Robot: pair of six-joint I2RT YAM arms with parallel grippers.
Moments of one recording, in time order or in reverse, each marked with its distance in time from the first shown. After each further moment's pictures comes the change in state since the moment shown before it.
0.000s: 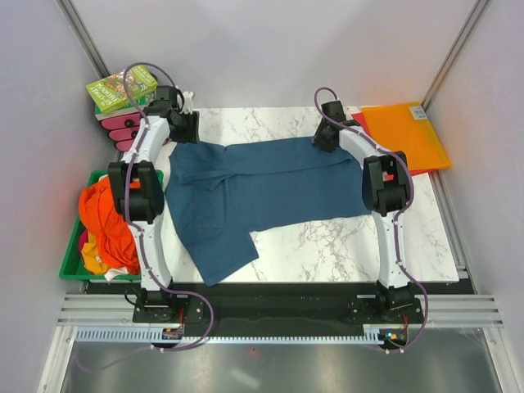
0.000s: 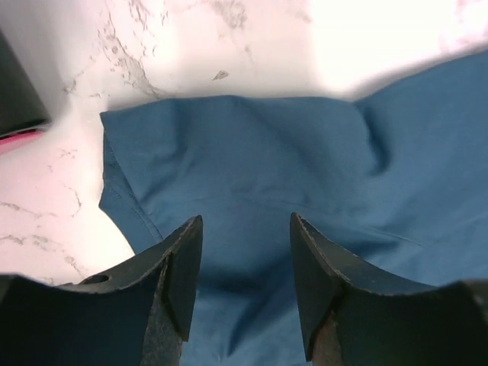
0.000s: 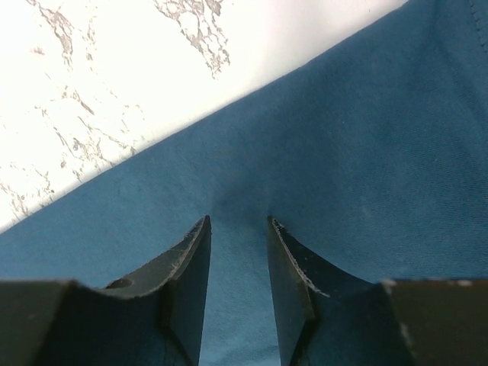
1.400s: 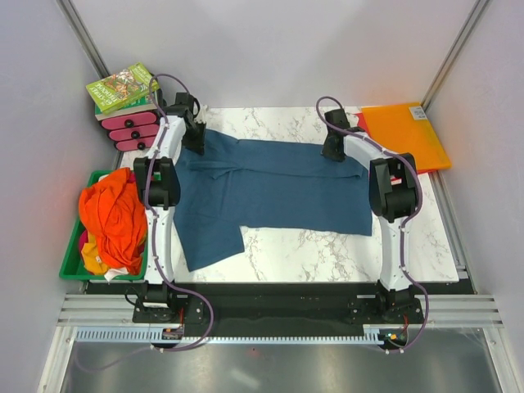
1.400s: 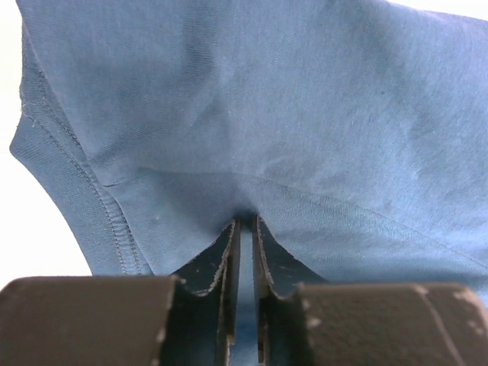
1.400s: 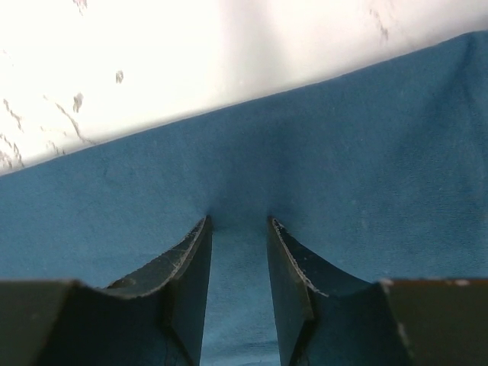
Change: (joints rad) left arm -0.032 0.359 0.402 -0.231 -0.018 -0.006; right arm 0.003 -0.167 -0.264 0.014 0.155 -0.043
